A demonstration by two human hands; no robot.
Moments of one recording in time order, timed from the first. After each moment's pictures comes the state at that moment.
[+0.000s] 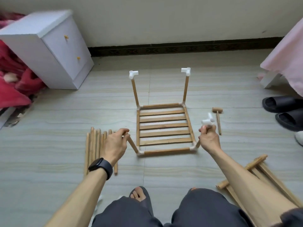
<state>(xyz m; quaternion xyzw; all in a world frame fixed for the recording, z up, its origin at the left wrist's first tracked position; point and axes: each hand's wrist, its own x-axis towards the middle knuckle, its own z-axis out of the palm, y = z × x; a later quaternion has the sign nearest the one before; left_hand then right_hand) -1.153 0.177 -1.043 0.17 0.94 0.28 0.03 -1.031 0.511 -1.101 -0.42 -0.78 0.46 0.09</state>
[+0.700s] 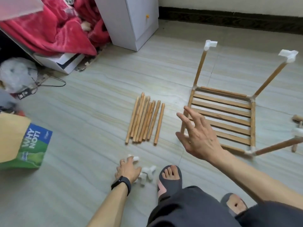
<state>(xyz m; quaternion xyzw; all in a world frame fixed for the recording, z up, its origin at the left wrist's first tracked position) -1.024 0.018 -1.179 -0.23 0.90 0.16 0.33 -1.085 0.307 -1.076 0.18 -0.97 0.15 0.09</state>
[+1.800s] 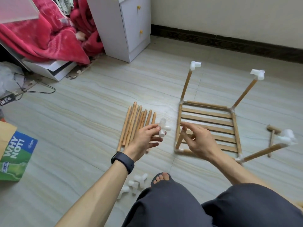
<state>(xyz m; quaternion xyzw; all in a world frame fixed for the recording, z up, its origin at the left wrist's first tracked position) -1.112 0.096 -1.047 -0.10 0.63 0.72 0.28 -1.082 0.330 -1.047 0.05 -0.94 0.33 0.00</state>
